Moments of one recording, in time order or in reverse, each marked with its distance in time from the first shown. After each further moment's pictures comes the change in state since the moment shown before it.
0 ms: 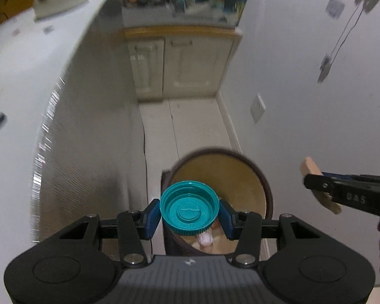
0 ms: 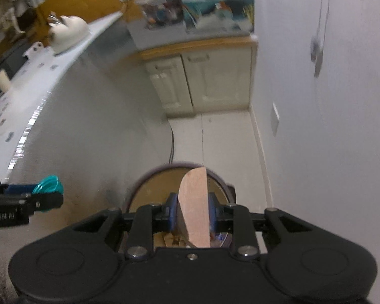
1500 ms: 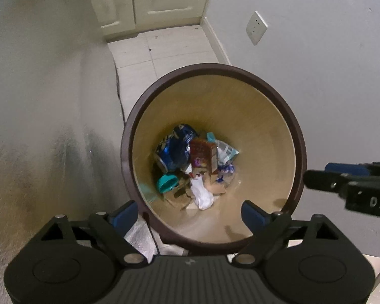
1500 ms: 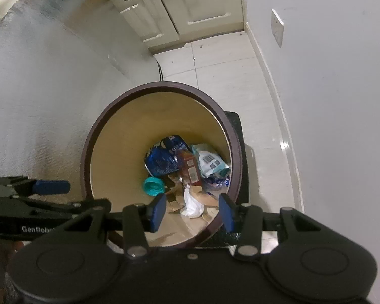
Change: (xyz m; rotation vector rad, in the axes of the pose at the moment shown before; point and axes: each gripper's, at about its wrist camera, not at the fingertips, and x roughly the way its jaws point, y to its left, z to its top) left arm 0.155 -0.015 -0.013 0.106 0.297 -0.034; right arm 0.136 -0.042 -0.046 0.141 0.290 0.044
